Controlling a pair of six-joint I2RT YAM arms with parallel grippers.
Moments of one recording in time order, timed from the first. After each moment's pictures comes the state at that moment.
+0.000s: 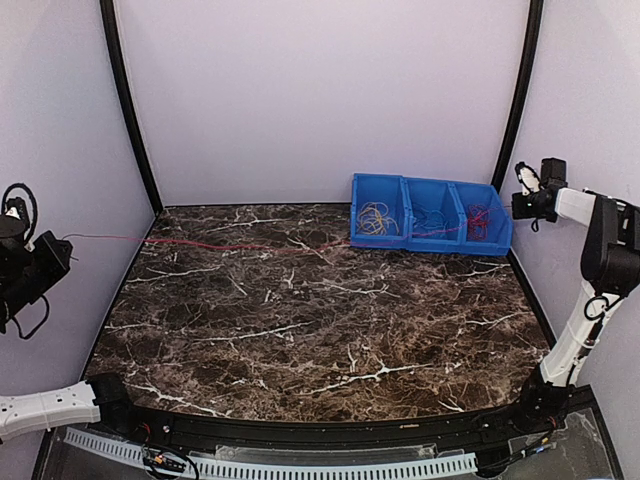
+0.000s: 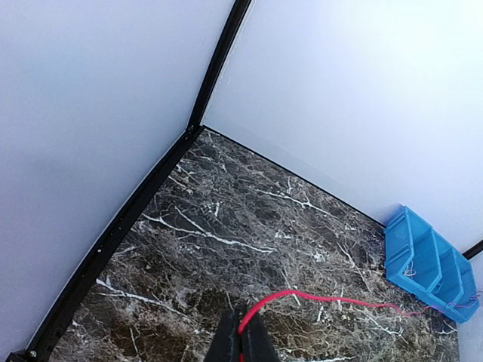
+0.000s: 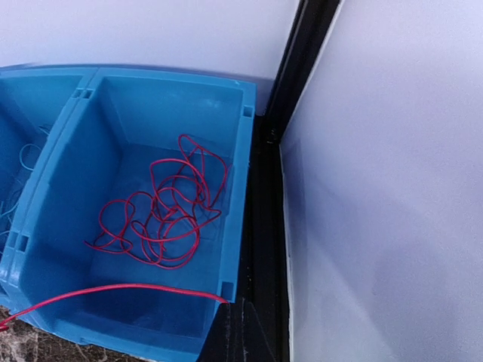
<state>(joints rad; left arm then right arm) -0.79 0.52 1.22 -1.29 -0.86 -0.91 -0.27 1.82 1.41 -0.23 -0.16 -0.28</state>
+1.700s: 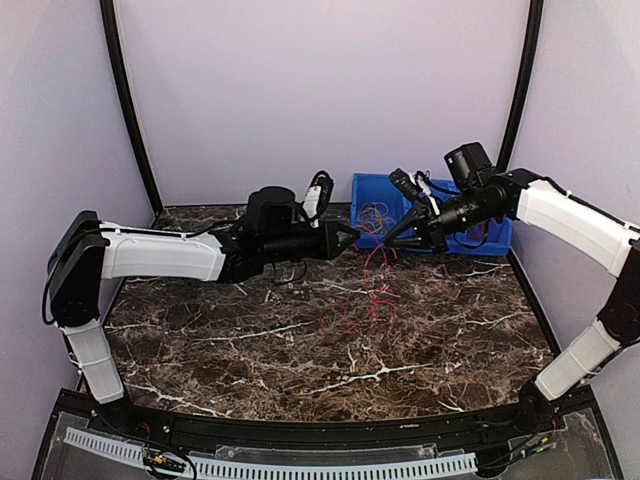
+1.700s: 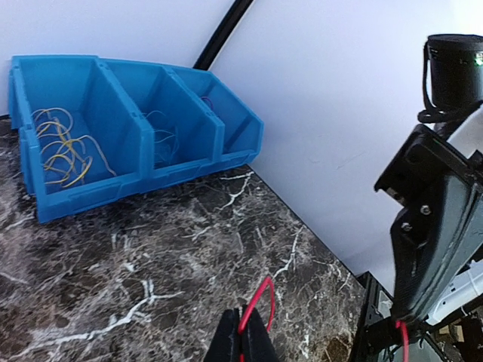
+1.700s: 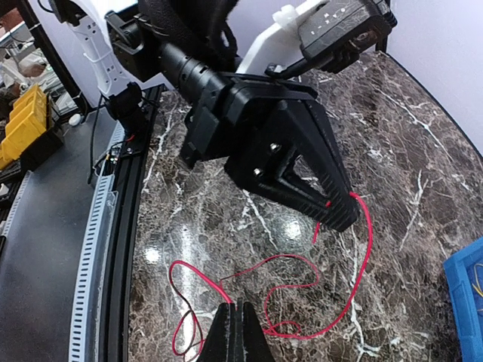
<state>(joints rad) -0.87 1.78 1.24 0.31 0.19 -0.54 0.48 1.48 1.35 -0.73 -0.95 -0.55</state>
